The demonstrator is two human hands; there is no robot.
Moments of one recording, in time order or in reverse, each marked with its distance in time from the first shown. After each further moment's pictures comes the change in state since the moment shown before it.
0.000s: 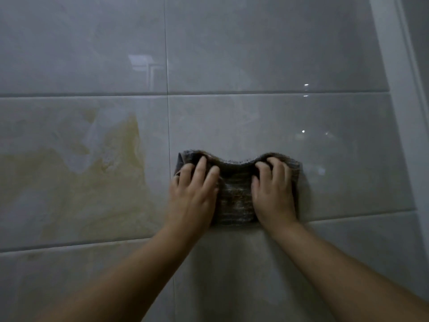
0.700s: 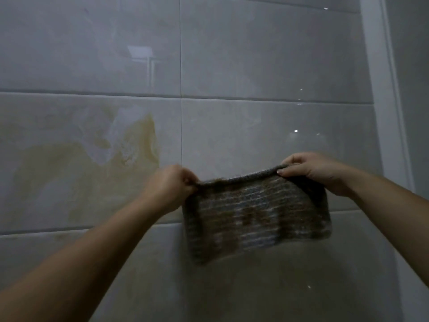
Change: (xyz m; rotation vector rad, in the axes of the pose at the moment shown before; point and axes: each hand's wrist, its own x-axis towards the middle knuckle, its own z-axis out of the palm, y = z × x) left_hand 0.024 -0.045 -0.101 -0.460 -0.653 -0.384; right_hand 0.082 0.013 -0.135 0.576 -0.948 0.598
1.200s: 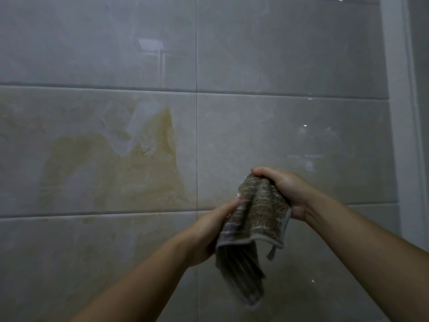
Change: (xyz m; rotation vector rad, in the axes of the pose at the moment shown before) left_hand -0.064 0.016 0.068 -1.219 -0.553 -0.309; right_hand -0.028 -0.019 0.096 0.683 -0.151 0.152
